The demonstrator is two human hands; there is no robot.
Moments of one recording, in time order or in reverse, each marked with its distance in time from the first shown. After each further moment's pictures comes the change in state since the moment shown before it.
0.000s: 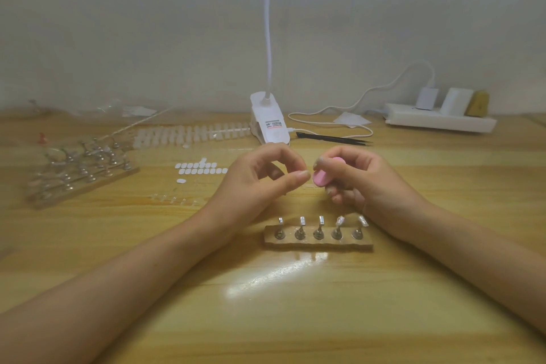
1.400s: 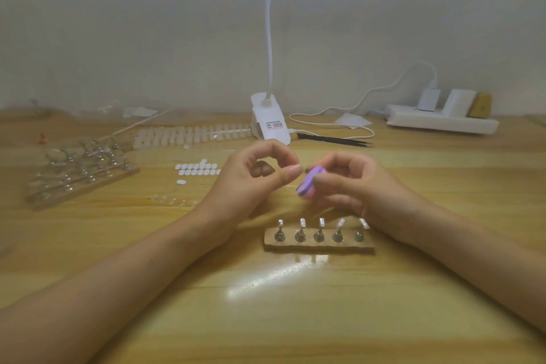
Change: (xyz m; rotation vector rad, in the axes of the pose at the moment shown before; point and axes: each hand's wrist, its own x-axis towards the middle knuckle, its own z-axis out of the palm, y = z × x) left_hand 0.002 -0.002 -0.004 -0.067 0.040 -0.062; right_hand -0.001 0.001 0.001 0.038 -0.091 0.010
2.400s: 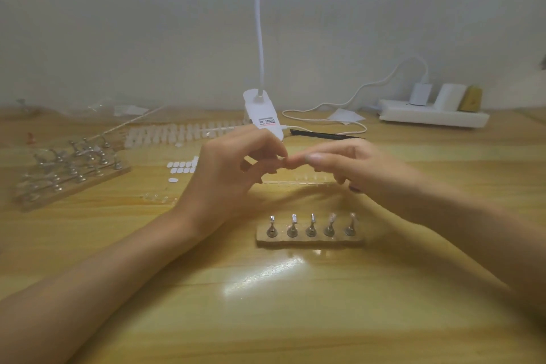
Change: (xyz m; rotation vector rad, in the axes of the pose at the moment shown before) left_hand 0.006 -0.002 -0.012 0.517 0.102 0.414; right_hand -0.001 -0.029 -0.005 -0.545 -0.122 -0.053
